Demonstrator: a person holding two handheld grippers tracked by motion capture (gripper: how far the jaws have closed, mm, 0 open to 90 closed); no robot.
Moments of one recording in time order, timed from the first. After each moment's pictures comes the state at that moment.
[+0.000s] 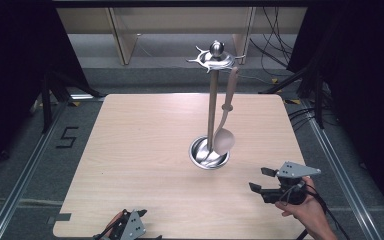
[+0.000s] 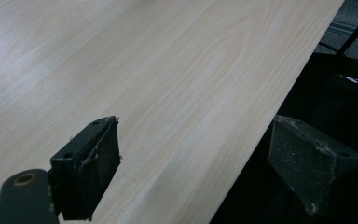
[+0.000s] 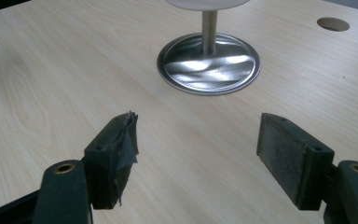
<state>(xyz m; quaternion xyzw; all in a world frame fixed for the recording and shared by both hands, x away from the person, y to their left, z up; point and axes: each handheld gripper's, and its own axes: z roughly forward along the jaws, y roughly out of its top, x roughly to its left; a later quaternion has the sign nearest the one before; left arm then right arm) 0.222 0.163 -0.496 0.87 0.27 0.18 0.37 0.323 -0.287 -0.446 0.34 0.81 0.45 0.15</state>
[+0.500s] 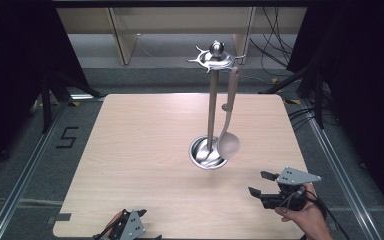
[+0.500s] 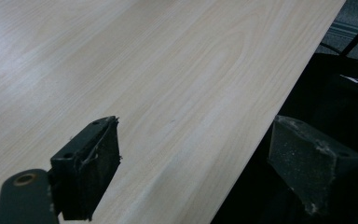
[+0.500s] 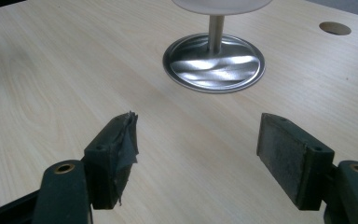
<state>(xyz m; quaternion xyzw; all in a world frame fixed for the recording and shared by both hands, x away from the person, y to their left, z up) 0.222 0.164 -0.497 0.87 0.27 0.18 0.38 0.311 -0.284 -0.452 0.33 0.81 0.45 0.16</state>
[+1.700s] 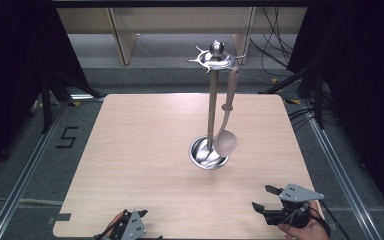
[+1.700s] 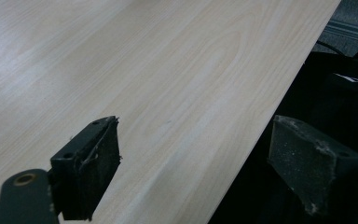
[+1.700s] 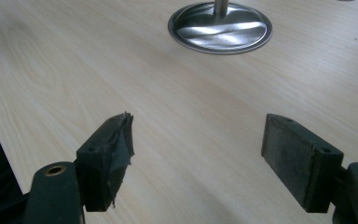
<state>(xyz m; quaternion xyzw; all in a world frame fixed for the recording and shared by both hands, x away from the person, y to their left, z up) 0.221 0.161 -0.498 0.87 0.26 0.18 0.38 0.279 -0.293 -0.477 0.35 0.81 0.44 0.16</state>
